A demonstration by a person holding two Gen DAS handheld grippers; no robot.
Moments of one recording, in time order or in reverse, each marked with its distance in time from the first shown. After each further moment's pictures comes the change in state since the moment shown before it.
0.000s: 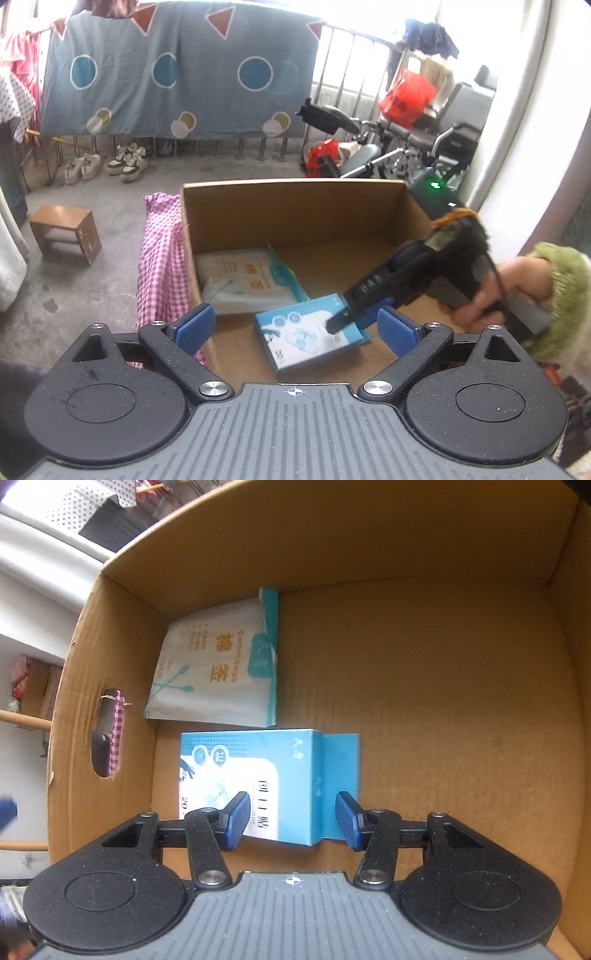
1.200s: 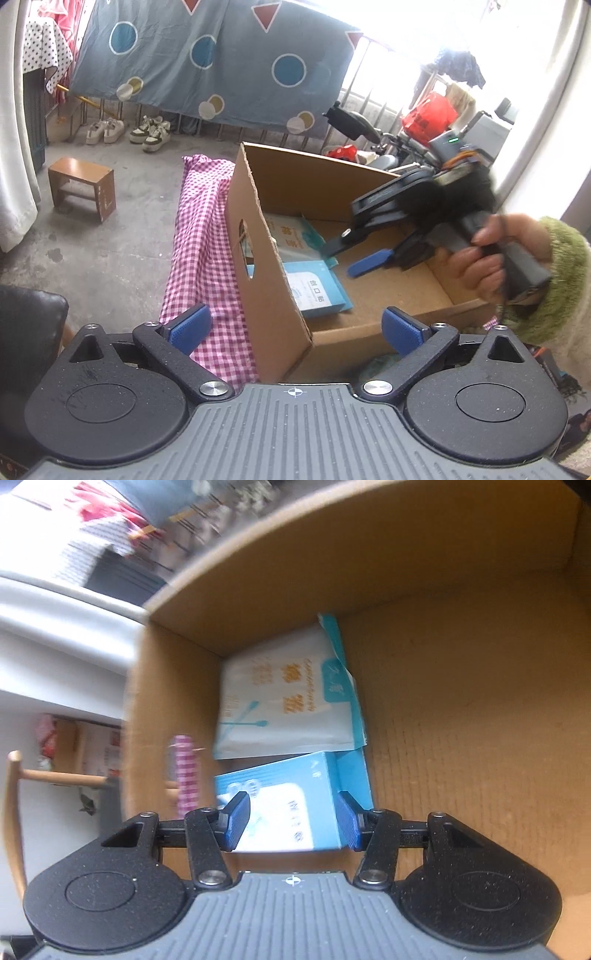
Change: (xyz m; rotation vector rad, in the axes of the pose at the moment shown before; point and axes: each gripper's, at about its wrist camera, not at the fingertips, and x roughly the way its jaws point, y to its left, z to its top) left arm -0.030 0.047 -0.047 -0.154 -0.016 -0.018; right arm -0.025 0.036 -0.002 0.154 -0.103 0.123
